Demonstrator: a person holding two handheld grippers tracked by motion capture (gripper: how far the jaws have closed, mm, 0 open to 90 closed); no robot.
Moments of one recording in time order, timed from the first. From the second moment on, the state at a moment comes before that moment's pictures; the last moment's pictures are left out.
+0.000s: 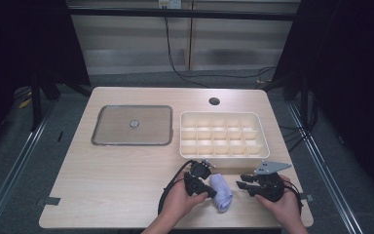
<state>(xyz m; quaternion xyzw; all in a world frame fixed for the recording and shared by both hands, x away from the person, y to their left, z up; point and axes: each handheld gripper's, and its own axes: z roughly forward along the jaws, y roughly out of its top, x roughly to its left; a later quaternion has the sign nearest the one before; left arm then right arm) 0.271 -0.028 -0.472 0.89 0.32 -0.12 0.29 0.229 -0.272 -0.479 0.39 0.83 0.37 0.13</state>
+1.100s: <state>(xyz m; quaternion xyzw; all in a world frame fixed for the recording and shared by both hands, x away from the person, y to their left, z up) 0.277 0.056 -0.481 0.90 0.29 0.03 0.33 0.236 -0.278 -0.453 0.44 0.82 0.34 0.10</state>
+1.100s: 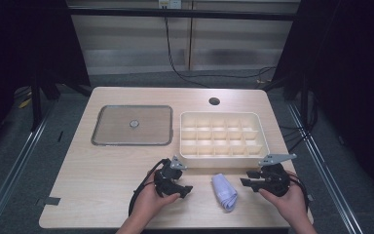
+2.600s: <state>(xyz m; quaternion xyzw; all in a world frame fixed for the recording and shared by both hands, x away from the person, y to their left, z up) 0.277 0.082 -0.508 0.88 0.27 0.10 0.38 0.259 -0.247 -0.438 0.49 0.82 0.30 -0.03</state>
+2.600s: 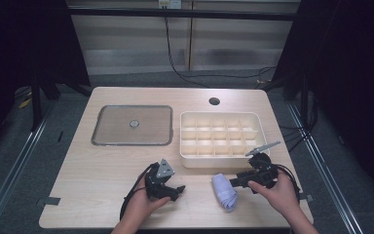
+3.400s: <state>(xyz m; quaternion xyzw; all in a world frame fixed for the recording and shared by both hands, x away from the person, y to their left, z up) 0.277 0.081 -0.508 0.88 0.27 0.10 0.38 0.270 -0.235 -0.450 0.49 0.83 0.27 -0.08</state>
